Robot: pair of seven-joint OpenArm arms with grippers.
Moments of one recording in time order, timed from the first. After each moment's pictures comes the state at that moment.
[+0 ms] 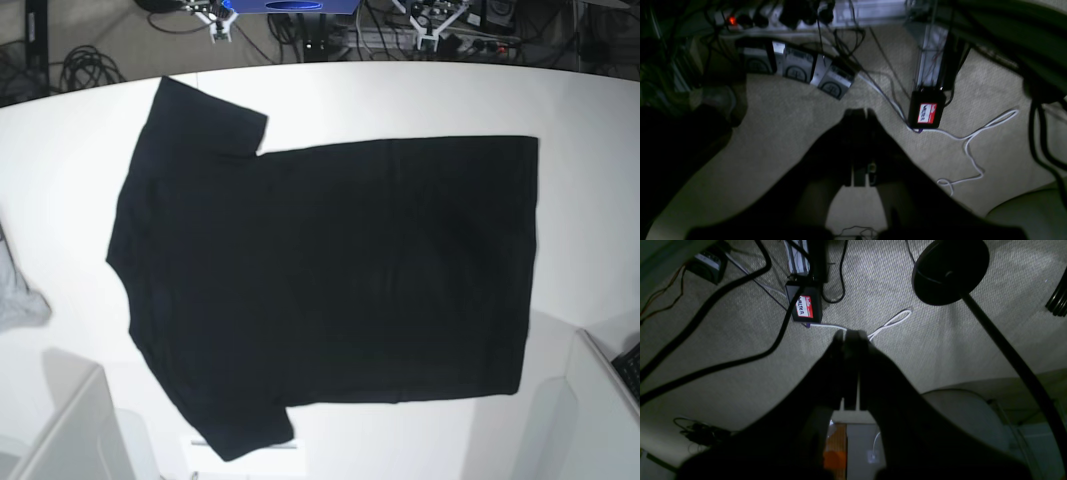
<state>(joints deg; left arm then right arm) 8.1 -4.3 1.4 8.0 0.4 0.5 -0.9 -9.7 0.7 -0.8 12.1 -2.0 0.4 -8.7</state>
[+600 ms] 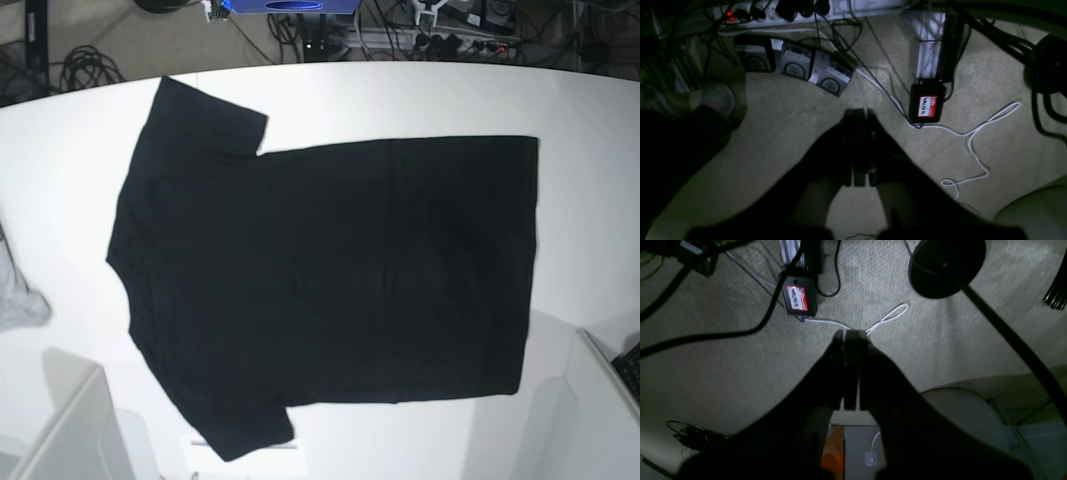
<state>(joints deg) 21.5 -4.7 1.5 24.7 0.6 0.4 -0.9 -20.0 1.3 -0.7 23.7 -2.1 0.3 -8.4</state>
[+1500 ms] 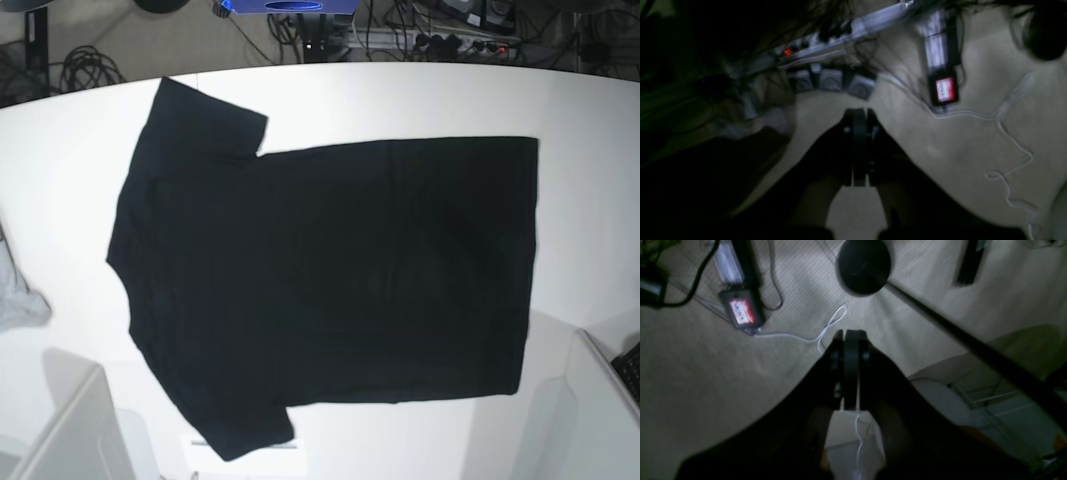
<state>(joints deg) 70.6 -16.3 -4.5 87.5 0.3 0.3 -0.4 -61.2 3.4 15.3 85.3 -1.8 0.4 -16.9</state>
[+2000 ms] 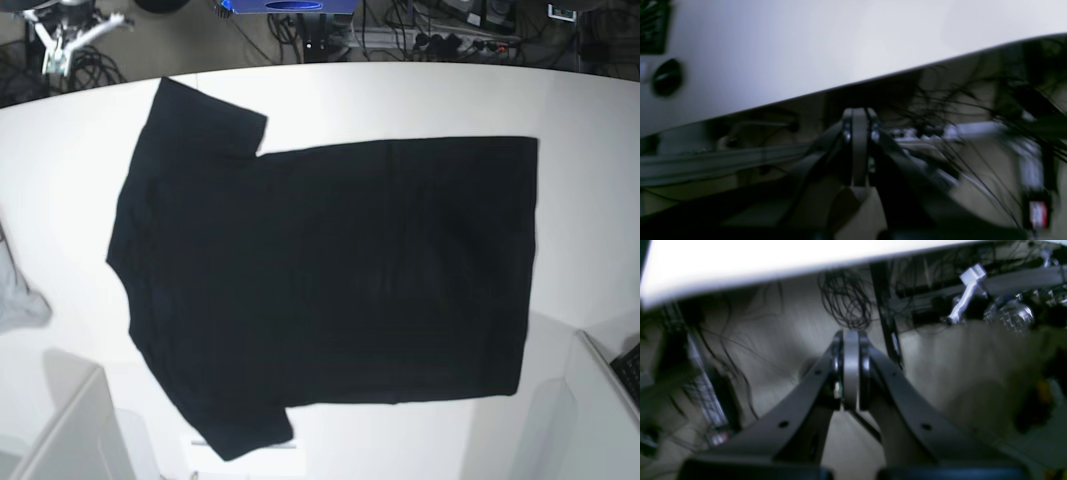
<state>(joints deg) 72.9 -8.9 -25.7 113.7 0.2 0.3 0.5 -52.1 1.2 28.2 114.8 -1.5 0.9 -27.9</state>
